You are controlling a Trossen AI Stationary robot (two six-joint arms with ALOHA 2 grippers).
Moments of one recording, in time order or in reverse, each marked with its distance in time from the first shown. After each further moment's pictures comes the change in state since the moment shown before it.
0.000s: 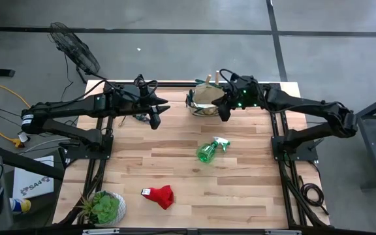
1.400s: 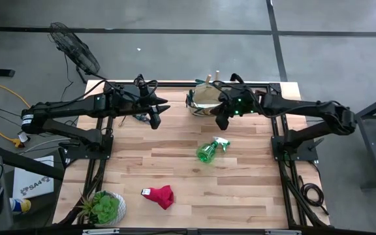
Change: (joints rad) left arm 0.000 0.000 0.000 0.001 -0.010 -0.007; right arm 0.107 0.032 -0.015 -0.034 0.037 -0.007
